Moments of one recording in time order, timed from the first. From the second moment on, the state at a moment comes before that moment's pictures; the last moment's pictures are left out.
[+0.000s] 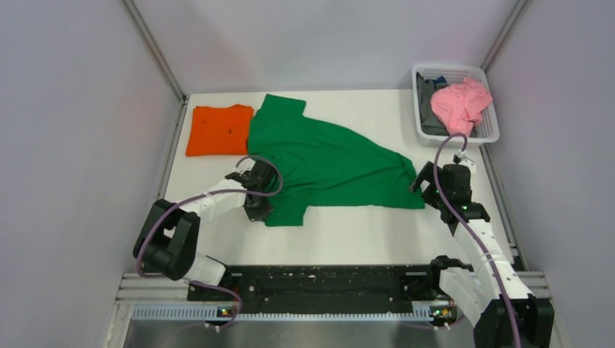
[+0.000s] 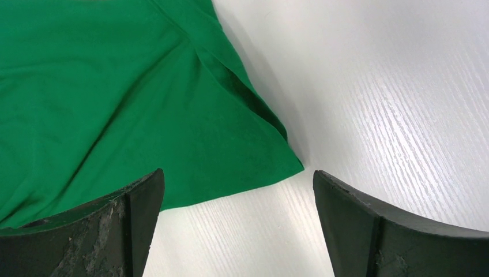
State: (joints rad) left arm -0.46 1.46 0.77 -0.65 -0.19 -0.89; right arm 0.02 0.85 0.52 -0.37 0.09 0.55
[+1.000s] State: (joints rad) left arm -0.46 1.38 0.70 -0.58 -0.19 -0.88; right arm 0.02 1.21 0.51 -0.27 0.17 0.63
